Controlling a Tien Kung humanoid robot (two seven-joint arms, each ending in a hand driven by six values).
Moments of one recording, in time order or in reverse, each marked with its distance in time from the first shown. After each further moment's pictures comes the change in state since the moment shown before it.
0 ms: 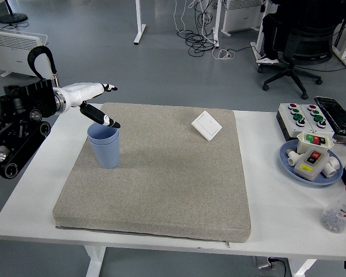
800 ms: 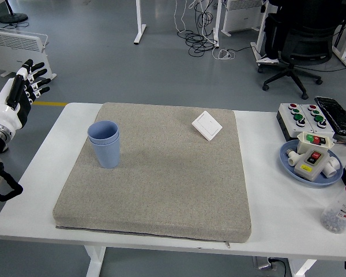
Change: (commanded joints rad) left arm 0.524 -0.055 -0.474 -0.344 -1.012 0.368 0.012; right arm 0.002 0.010 0.031 0.000 -0.012 -0.006 0.009
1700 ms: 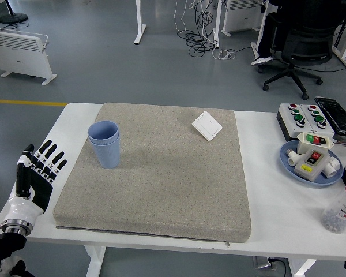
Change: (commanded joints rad) left arm 0.483 -0.285 -0.076 -0.323 -0.053 0.038 -0.130; right arm -0.007 -0.007 0.036 0.000 -0.053 -0.009 0.005
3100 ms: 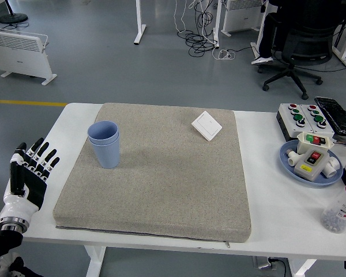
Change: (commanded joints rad) left arm -0.023 -0.008 -0.021 0.030 0.001 0.008 -0.015; right arm 0.031 -0.004 0.005 0.000 0.001 0.003 0.009
